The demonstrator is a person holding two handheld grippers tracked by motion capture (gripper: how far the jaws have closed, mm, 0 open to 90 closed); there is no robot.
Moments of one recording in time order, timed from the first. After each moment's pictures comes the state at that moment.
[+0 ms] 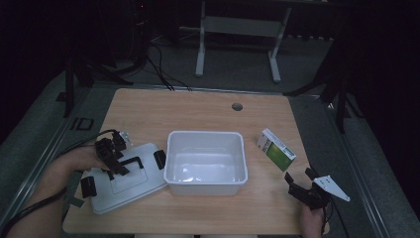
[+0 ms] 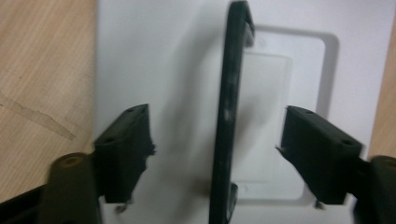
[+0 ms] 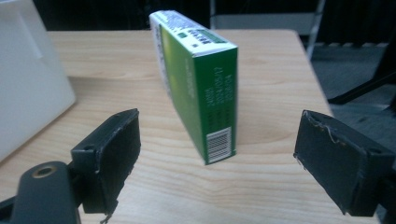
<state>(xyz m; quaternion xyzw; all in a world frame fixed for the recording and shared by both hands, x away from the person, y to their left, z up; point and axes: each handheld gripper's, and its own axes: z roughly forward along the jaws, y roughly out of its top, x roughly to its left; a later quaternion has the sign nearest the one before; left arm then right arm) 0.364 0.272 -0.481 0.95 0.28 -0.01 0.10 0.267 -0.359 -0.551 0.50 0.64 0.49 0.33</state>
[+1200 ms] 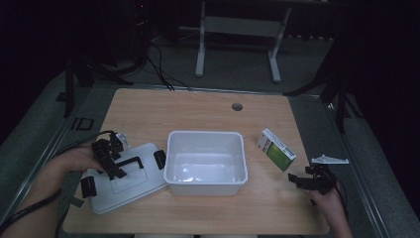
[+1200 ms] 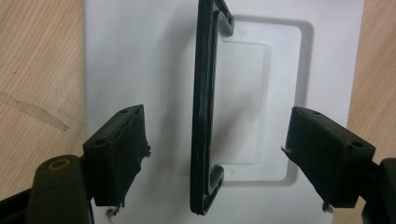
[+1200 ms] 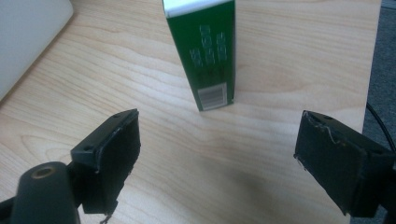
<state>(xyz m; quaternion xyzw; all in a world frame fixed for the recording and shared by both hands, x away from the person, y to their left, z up) 0.355 0.275 -0.472 0.96 0.27 -0.01 0.10 0.315 -0.380 -0.511 0.52 0.78 0.34 0.14</state>
